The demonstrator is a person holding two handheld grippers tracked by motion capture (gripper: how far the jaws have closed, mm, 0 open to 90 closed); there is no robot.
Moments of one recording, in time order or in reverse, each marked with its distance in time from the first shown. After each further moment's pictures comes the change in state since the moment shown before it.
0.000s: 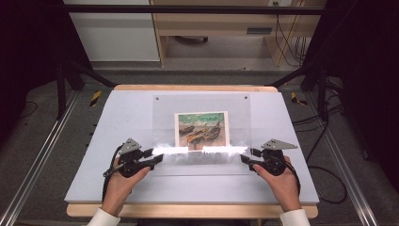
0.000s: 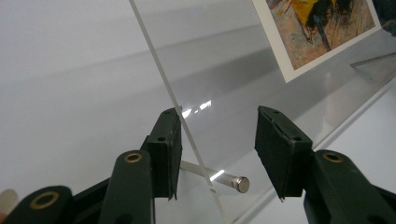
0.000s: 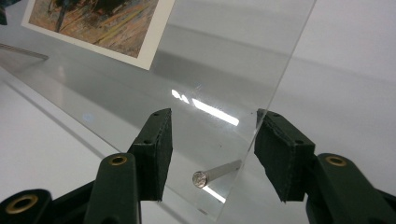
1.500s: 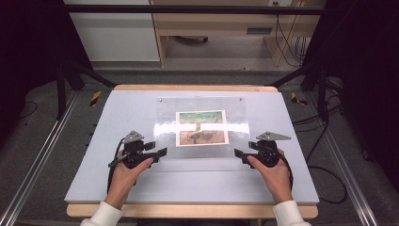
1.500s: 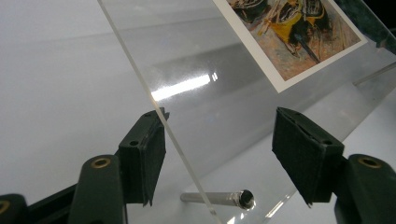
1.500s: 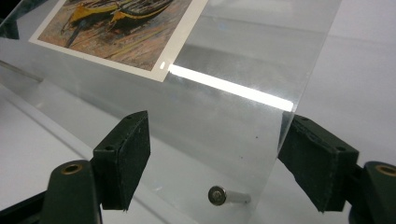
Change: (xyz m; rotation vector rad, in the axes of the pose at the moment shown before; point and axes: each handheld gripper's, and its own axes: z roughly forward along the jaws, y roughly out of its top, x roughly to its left) left arm 0.013 0.015 0.020 0.005 -0.031 -0.050; right arm -0.005 0.016 0.024 0.000 0.016 0.064
